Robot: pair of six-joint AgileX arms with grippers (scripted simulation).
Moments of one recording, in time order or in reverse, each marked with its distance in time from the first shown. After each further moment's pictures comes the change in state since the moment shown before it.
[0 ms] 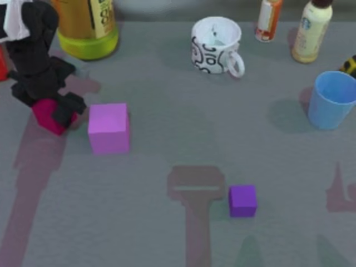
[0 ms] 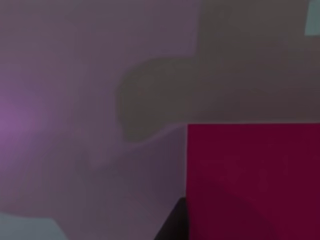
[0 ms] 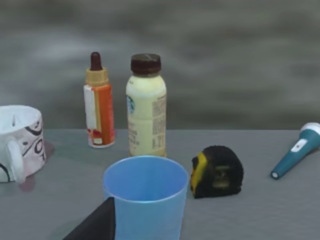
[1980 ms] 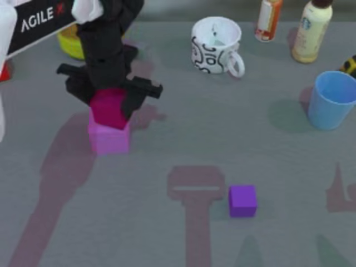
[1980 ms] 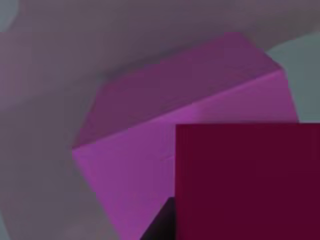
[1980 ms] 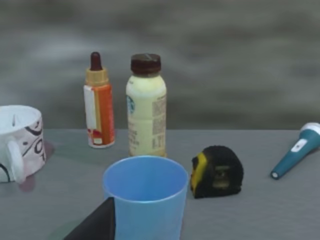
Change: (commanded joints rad) left arm -0.314 -0.149 0.081 -0.232 -0.001 -0.538; right arm 0.000 0.000 0.000 0.000 0.000 0.000
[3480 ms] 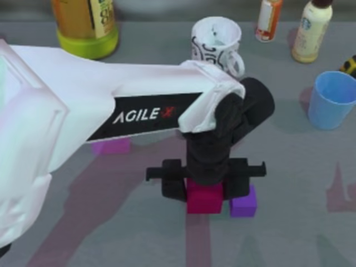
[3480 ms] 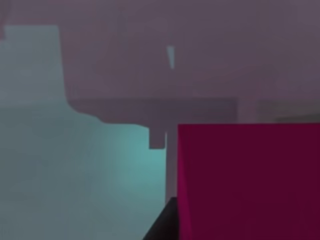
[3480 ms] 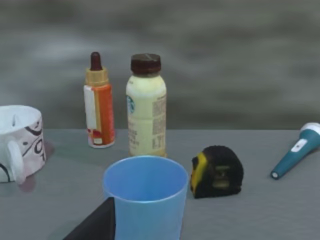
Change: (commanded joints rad) left arm -0.479 -0.106 -0.355 0.268 -0.014 -0.832; right arm 0.000 0.000 0.000 0.000 0.000 0.000
